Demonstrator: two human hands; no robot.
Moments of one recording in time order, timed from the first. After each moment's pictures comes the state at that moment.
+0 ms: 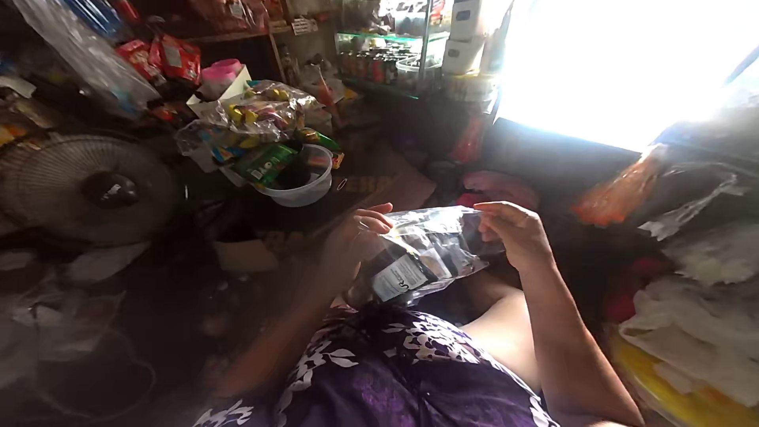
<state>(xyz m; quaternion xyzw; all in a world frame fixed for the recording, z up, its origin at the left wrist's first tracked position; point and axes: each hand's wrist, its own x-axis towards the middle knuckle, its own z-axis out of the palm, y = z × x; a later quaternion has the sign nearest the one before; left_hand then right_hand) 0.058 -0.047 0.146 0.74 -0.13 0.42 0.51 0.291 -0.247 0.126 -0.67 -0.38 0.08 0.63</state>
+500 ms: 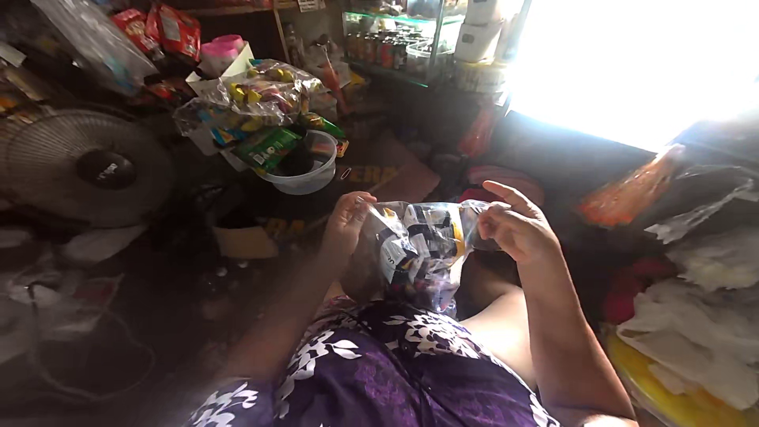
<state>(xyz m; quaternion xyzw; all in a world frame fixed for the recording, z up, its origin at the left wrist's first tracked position) 0.072 -0.021 0.125 0.77 0.11 0.41 0.48 0.293 -0.237 0.127 -0.51 -0.36 0.25 0.74</state>
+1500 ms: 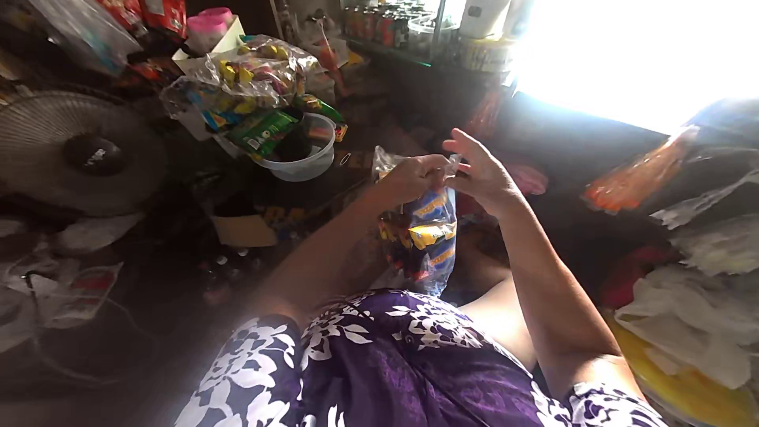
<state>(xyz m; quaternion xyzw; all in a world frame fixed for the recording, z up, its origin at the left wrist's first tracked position) 0.169 -0.030 0.184 0.89 -0.04 0.15 0.43 0.312 -0.175 0.150 -0.60 -0.56 0.13 0.56</state>
